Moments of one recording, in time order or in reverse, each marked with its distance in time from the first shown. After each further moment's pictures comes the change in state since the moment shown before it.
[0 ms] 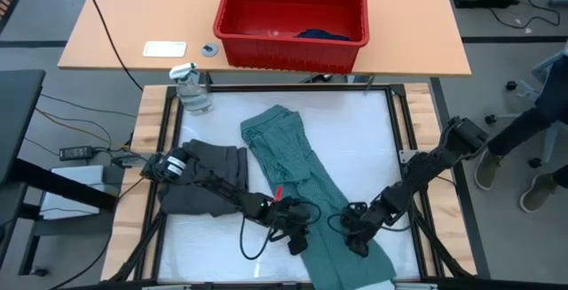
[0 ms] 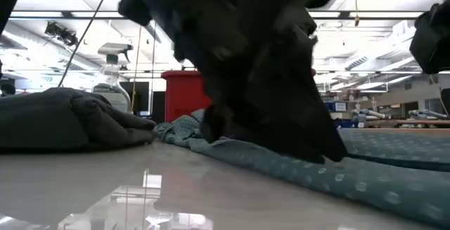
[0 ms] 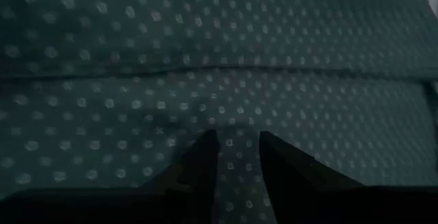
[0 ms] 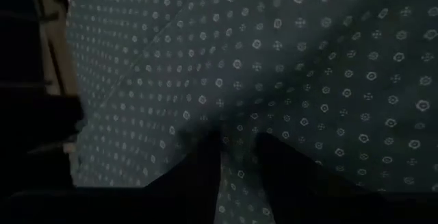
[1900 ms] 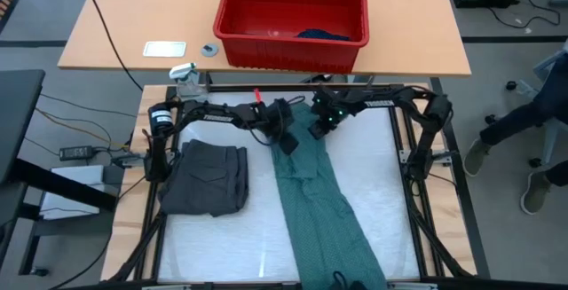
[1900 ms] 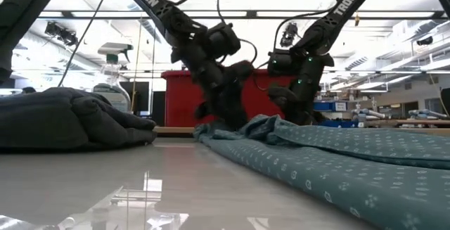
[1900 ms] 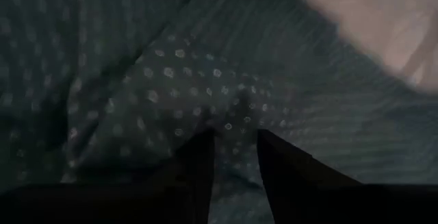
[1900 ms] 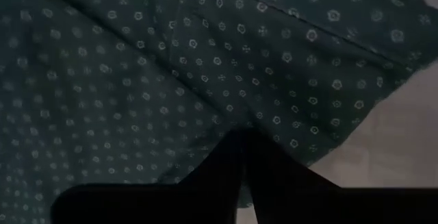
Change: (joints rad) left arm 0.733 -0.210 -0.130 -0.177 0.338 0.336; right arm -1.292 0.241 0.393 -0.439 -0.134 -0.833
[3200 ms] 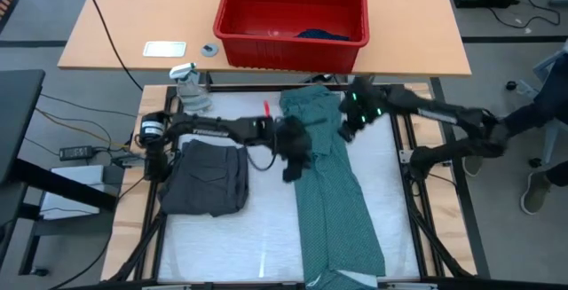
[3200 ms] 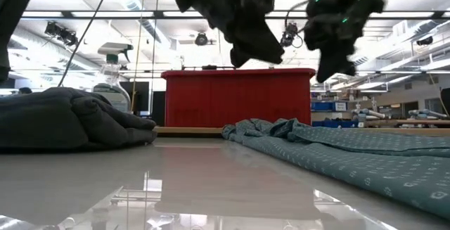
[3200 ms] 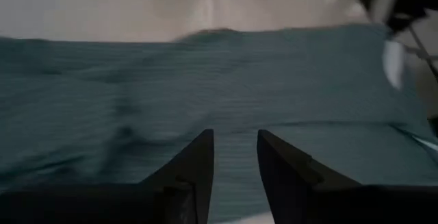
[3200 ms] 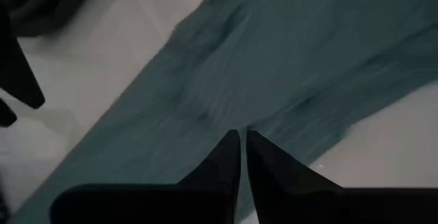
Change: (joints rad) left arm -0.263 -0.090 0.179 -0.091 0.046 0.344; right arm 0.068 -0.590 -0.126 -0.264 -0.098 -0.037
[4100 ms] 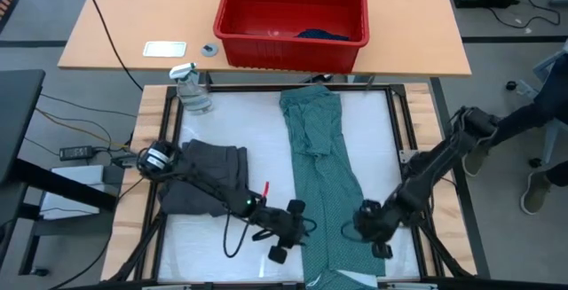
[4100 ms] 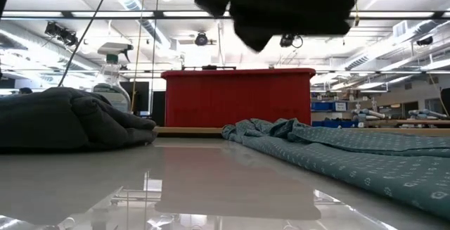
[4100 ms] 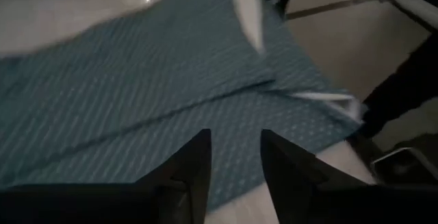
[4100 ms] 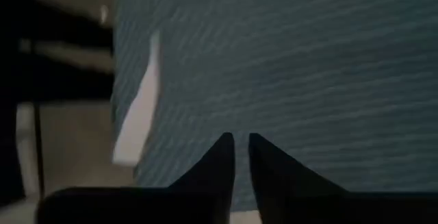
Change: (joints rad) left arm -0.503 0.130 -0.130 0.427 -0.294 0.036; right arm 1.307 0.162 -0.129 0.316 0.224 0.622
